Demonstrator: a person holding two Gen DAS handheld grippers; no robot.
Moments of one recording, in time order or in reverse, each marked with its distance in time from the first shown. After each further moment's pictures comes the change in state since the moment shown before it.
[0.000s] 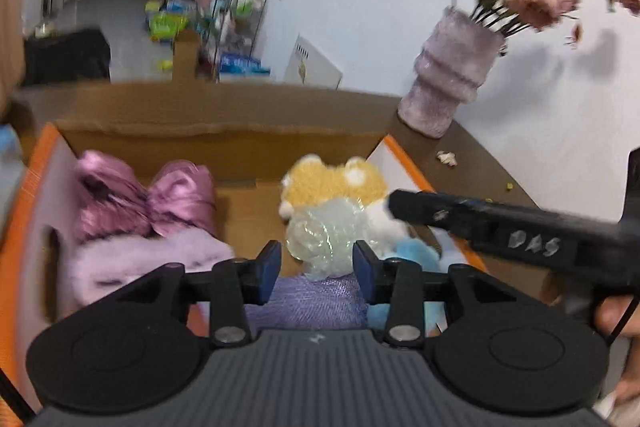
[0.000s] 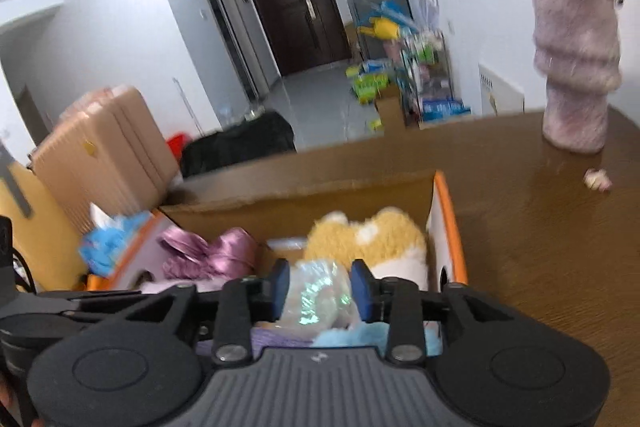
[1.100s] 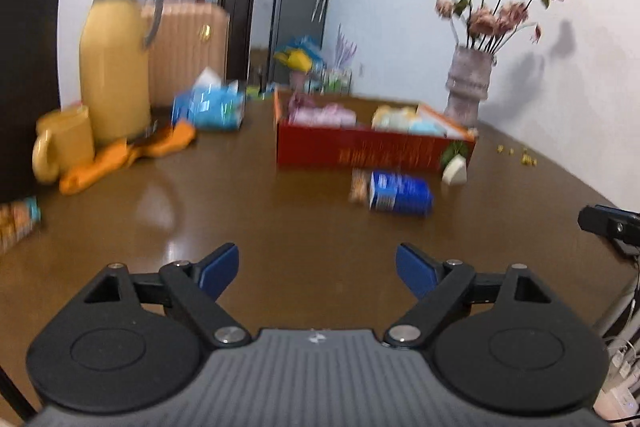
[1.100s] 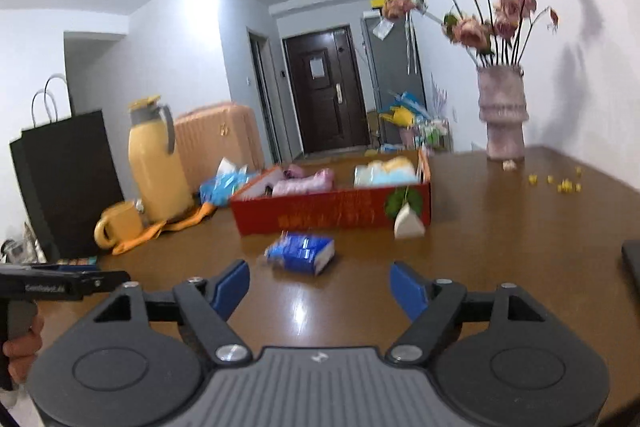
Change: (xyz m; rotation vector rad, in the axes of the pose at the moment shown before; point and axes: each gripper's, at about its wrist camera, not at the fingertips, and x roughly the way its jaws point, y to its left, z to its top) left arm -0.276 -0.037 -0.297 0.020 -0.252 0.308; right arm -0.293 0.078 -0.268 -0.139 -0.252 0.004
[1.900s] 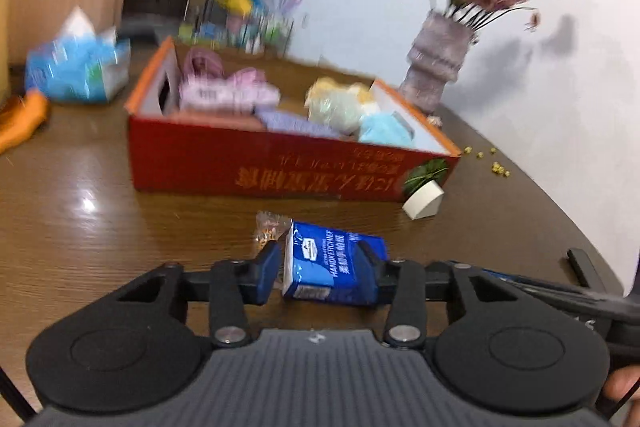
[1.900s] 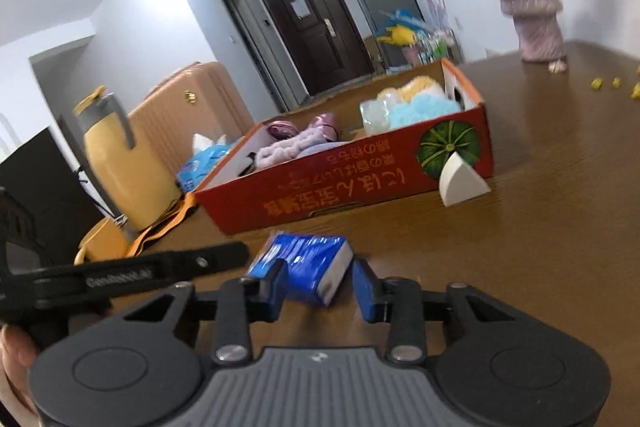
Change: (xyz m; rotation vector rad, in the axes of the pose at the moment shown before) left arm 0.197 -0.033 0.083 -0.101 0.190 -0.249; right arm 0.185 -0.038 0.028 0.259 0.197 0.089
